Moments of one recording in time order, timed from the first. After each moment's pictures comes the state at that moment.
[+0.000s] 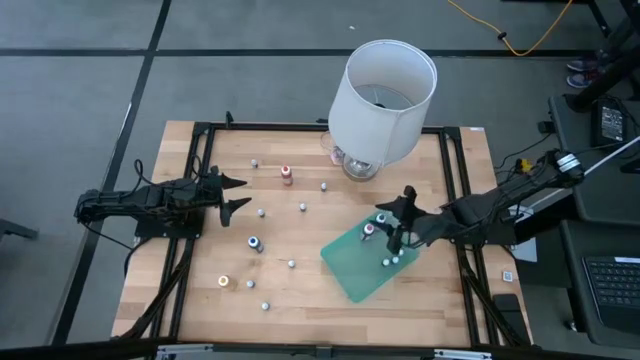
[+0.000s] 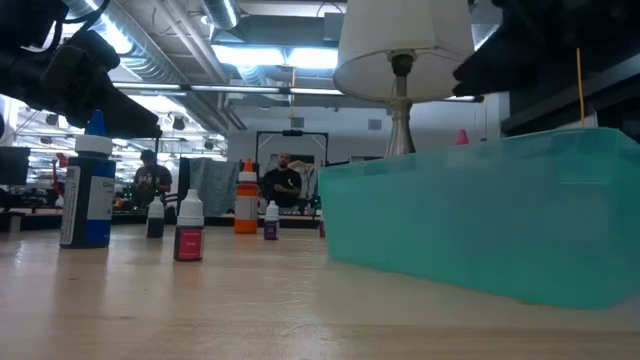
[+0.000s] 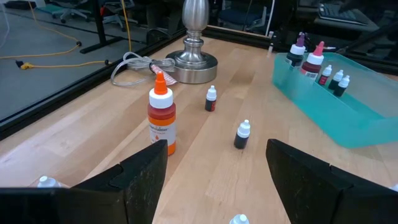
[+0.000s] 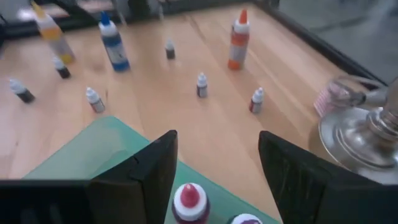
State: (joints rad) left arm 0.04 0.02 0.11 -0.37 -0.32 -0.20; right arm 0.42 1.04 0.59 -0.12 0.67 0.42
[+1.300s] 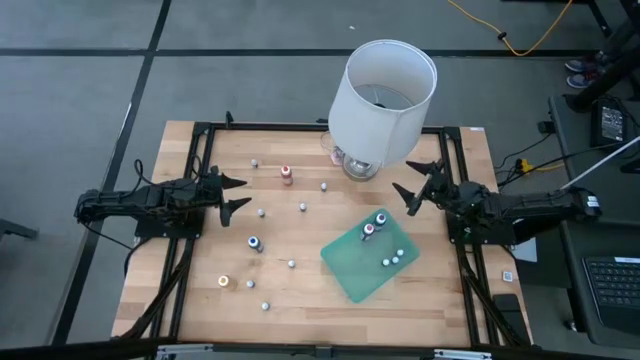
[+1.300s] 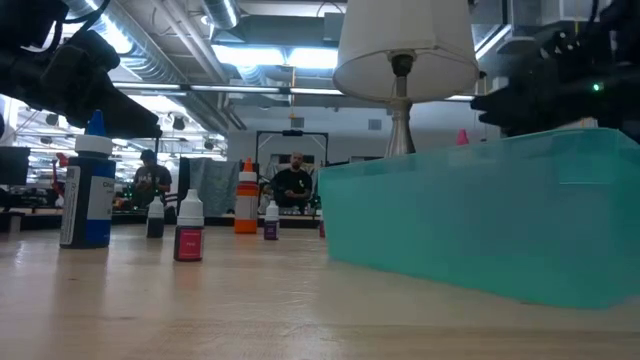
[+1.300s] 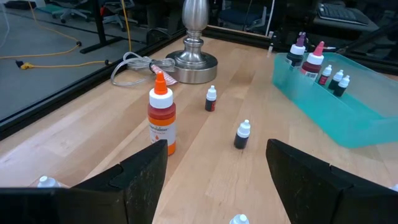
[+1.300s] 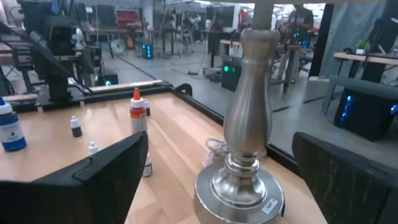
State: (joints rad) left arm 0.04 0.02 0.11 -0.37 -0.32 -0.20; right arm -0.02 0.39 0.02 0.39 0.55 -0.04
